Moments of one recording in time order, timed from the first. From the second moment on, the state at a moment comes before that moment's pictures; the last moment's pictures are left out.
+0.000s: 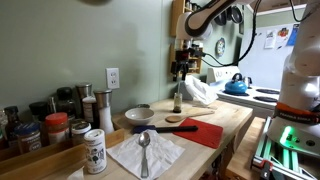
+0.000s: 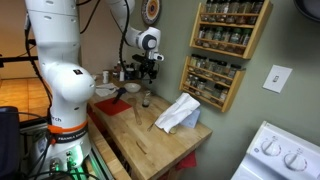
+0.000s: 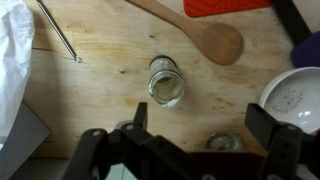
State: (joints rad) arm 0.12 -0.11 0.18 -2.34 0.07 2.29 0.17
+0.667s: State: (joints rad) arm 0.12 0.00 0.17 -2.34 0.07 2.32 0.17
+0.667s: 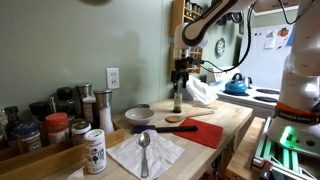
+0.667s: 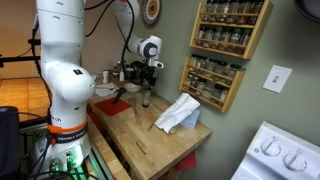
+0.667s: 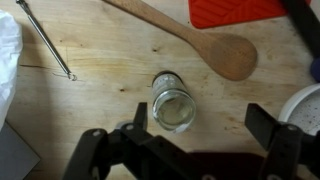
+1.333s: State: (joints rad) arm 0.12 0.11 0.14 -2.34 0.06 2.41 0.17
